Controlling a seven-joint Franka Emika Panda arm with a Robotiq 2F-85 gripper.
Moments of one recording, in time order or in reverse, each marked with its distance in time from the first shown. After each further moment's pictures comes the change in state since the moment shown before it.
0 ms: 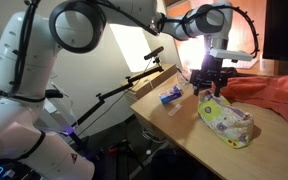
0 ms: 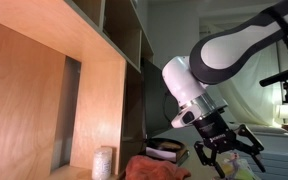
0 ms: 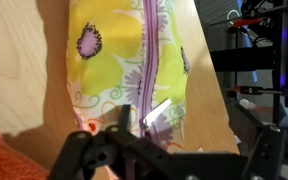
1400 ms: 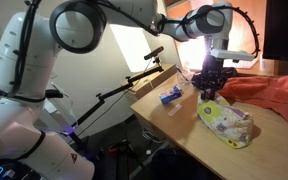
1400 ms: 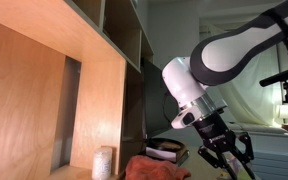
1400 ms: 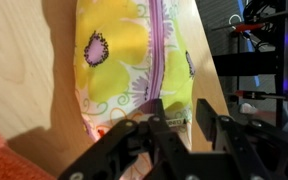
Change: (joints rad) arm 0.000 0.003 -0.002 -0.001 -0.020 0.009 -0.004
